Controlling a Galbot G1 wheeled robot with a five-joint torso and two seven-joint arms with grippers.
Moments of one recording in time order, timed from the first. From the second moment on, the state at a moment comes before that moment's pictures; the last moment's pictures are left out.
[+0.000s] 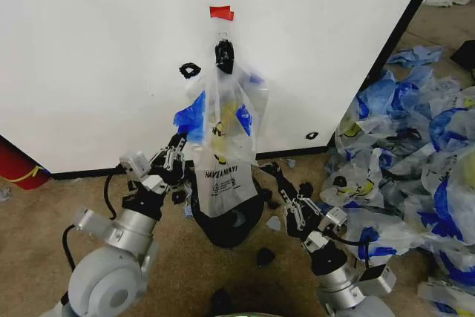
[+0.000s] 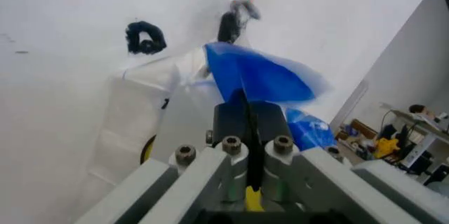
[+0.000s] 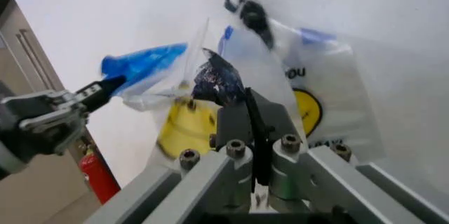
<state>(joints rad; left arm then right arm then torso) 1.46 -0.97 -0.39 -2.44 -0.87 -0.14 -0.16 -1.51 0.89 0.11 2.24 0.67 0.52 0.00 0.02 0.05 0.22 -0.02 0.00</state>
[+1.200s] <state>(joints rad) 1.38 -0.98 -0.33 -2.38 -0.86 -0.14 -0.17 -1.53 0.83 0.22 2.34 0.62 0.43 0.08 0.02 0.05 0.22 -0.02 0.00</state>
